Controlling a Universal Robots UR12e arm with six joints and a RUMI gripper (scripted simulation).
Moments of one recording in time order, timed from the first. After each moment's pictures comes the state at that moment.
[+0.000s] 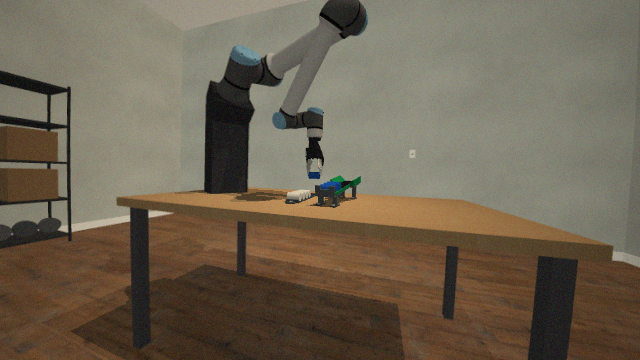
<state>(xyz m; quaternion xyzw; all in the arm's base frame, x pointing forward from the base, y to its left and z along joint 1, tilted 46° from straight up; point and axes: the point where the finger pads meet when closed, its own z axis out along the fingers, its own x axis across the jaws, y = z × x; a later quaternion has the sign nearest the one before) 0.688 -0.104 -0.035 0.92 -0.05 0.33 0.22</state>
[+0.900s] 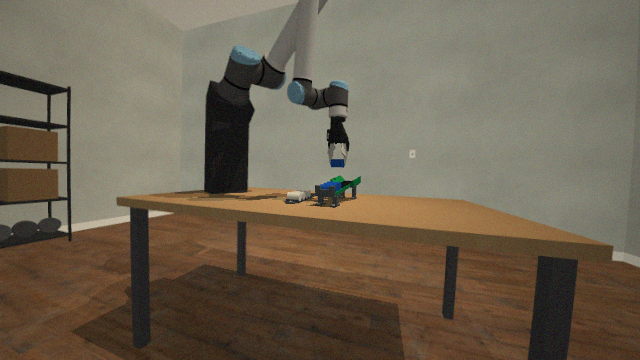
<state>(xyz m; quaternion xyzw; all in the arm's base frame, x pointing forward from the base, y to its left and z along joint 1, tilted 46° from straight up) 0.741 -0.205 0.169 0.91 -0.12 0.34 0.19</state>
